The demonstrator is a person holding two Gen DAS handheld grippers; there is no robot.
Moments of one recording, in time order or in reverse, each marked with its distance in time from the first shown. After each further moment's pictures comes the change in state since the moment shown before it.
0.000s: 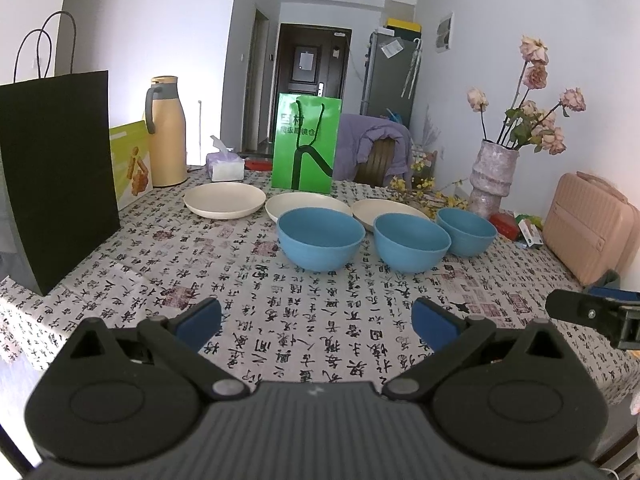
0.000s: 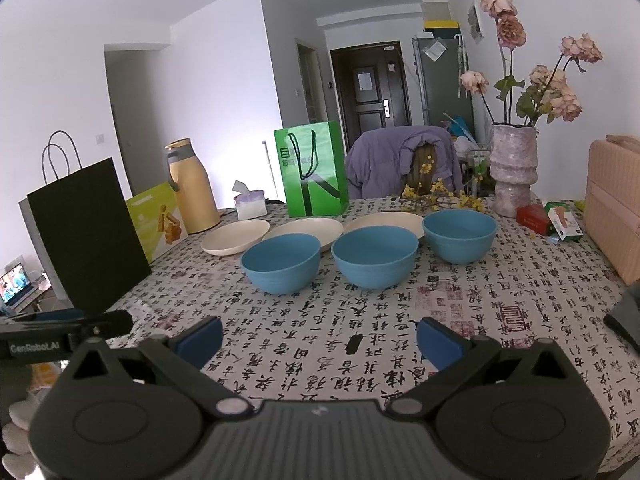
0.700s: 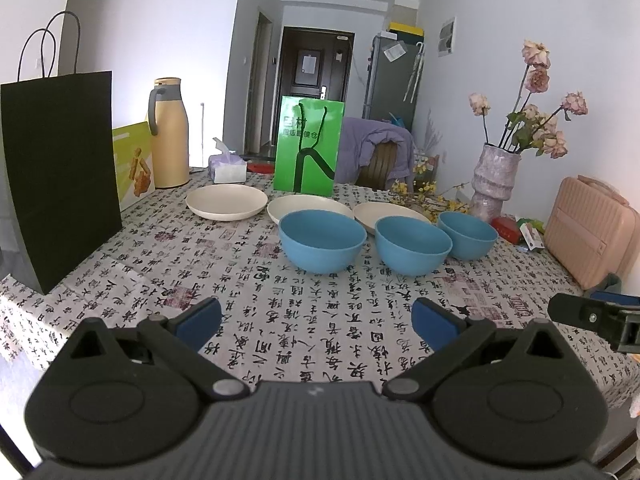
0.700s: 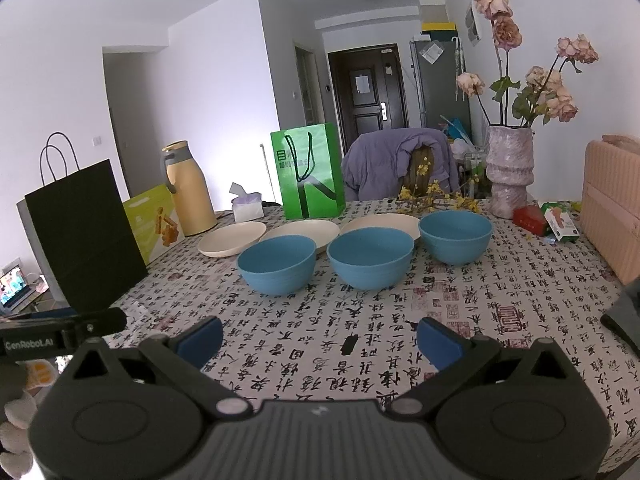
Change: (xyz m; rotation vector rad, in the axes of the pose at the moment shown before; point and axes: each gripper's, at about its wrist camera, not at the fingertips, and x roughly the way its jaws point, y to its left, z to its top) left arm -0.002 0.001 0.000 -0.009 -0.007 0.005; right arm 0.000 -0.001 -0.002 0.000 -0.006 -0.008
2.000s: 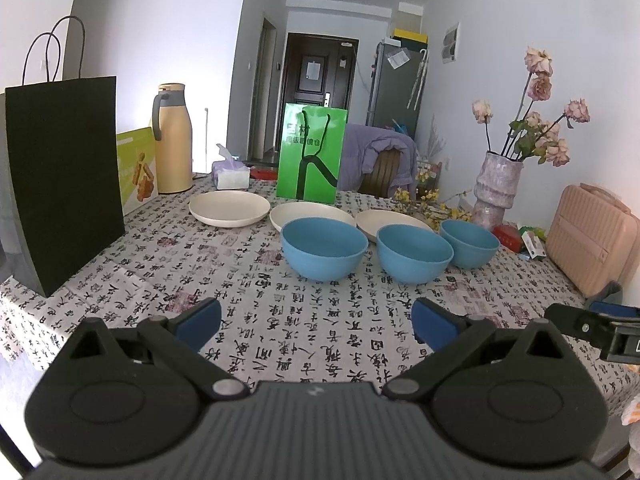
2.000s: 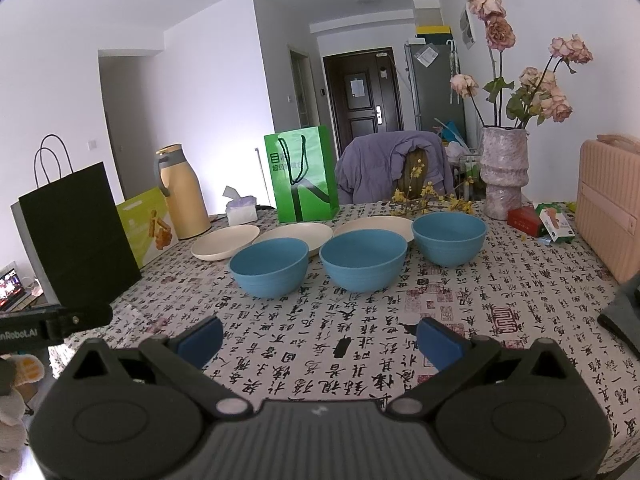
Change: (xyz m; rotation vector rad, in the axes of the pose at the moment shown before) left arm -0.001 -0.001 0.002 -0.008 -0.023 0.008; right arm 0.004 -0.003 -0.003 0.001 -0.015 -0.018
